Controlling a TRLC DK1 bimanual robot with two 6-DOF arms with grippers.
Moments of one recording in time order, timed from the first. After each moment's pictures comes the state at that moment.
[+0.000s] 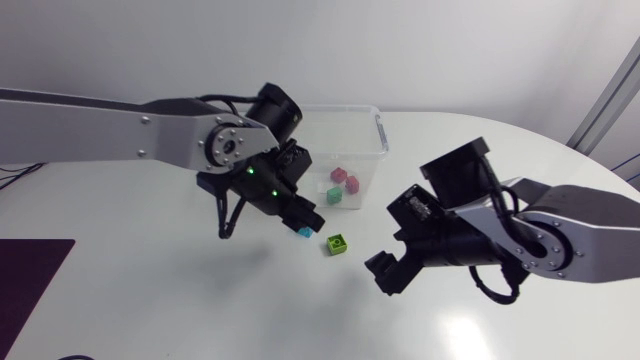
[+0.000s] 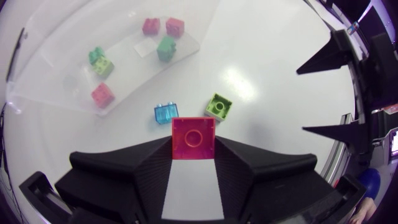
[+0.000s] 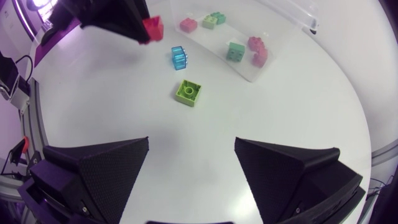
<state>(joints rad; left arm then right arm) -0.62 1.79 1.26 -0.58 0.10 0.05 0.57 1.34 0.69 -0.31 -0.07 -0.15</state>
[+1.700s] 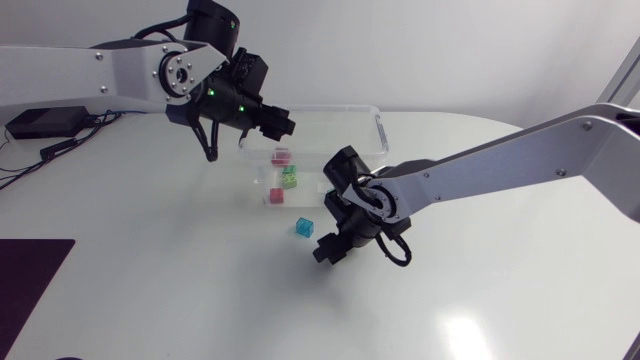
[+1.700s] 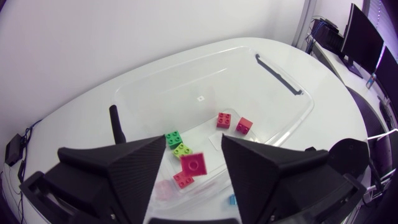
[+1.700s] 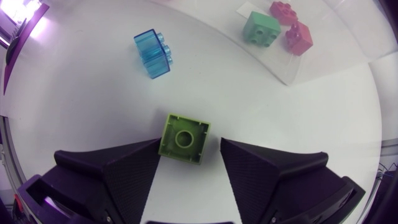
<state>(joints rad) -0.39 1.83 1.47 -0.36 0.09 0.11 0.63 1.97 1.10 -0.33 0.03 0.03</state>
